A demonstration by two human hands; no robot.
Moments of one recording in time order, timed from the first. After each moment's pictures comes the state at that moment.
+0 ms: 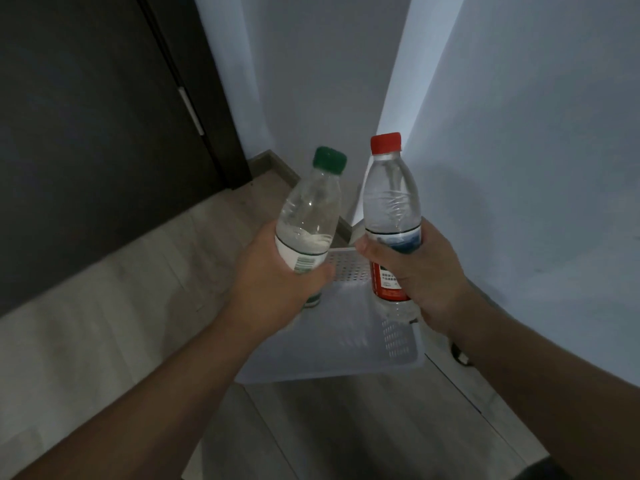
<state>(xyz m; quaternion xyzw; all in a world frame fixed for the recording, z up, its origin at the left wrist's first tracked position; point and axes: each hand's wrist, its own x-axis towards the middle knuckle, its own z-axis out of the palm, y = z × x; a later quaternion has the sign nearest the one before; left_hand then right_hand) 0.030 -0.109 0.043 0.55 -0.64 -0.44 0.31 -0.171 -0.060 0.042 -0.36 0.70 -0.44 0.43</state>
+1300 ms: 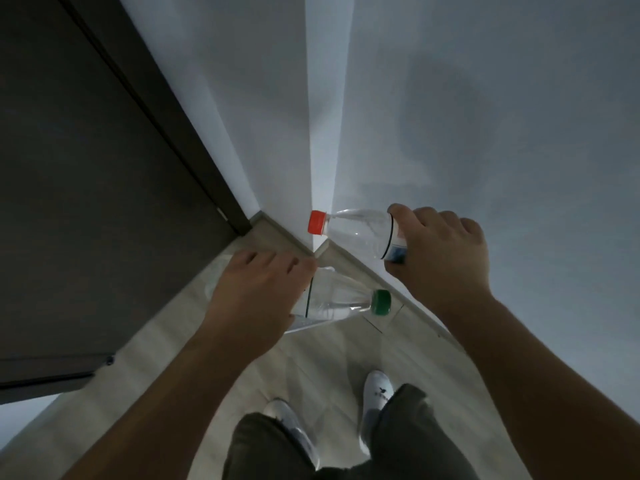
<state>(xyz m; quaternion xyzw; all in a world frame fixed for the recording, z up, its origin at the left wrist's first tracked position) 0.031 -0.030 0.631 0.30 -0.95 0.01 -0.07 -0.205 0.057 0.642 -0.56 0.82 -0.02 -0.04</state>
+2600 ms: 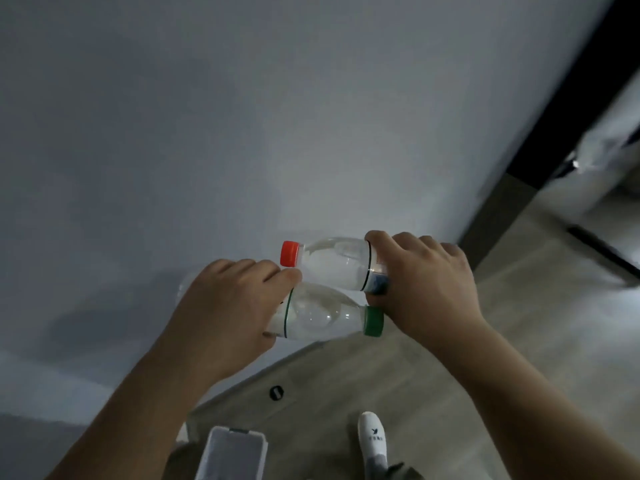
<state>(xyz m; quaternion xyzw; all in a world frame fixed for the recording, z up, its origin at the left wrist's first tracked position) -0.175 0.086 0.839 -0.31 -0.95 0.00 0.10 -0.166 0.336 0.836 -0.03 0.99 0.00 -0.11</state>
